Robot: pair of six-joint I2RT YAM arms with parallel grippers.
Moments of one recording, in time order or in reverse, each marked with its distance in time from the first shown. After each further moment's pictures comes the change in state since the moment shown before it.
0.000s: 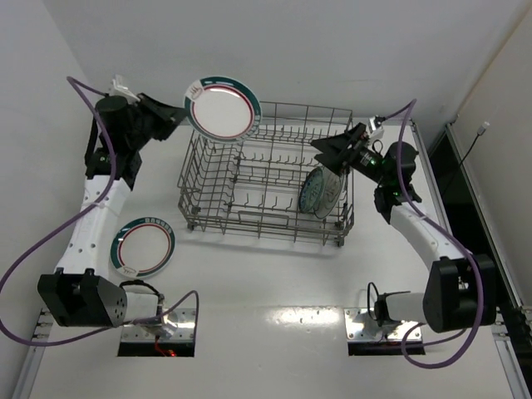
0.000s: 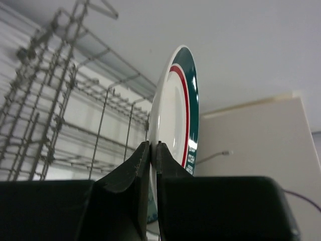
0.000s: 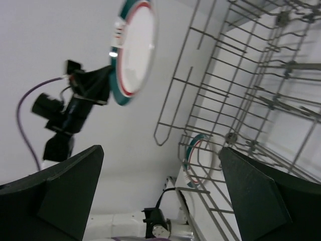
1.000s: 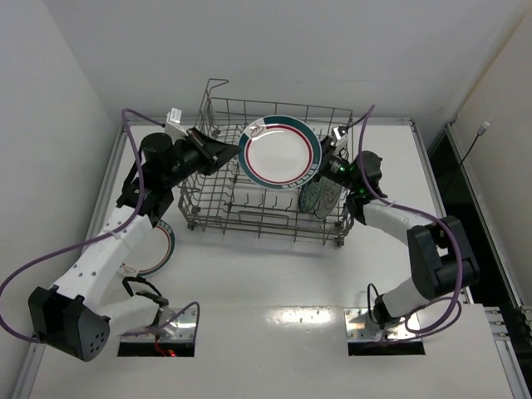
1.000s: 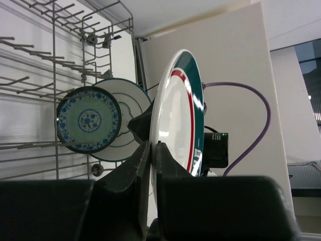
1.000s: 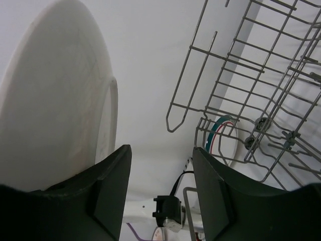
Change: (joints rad) left arm -0.355 -0.174 -0.369 0.215 0.070 -0.186; right arm 0.196 0.241 -0.045 0.433 0.016 0.165
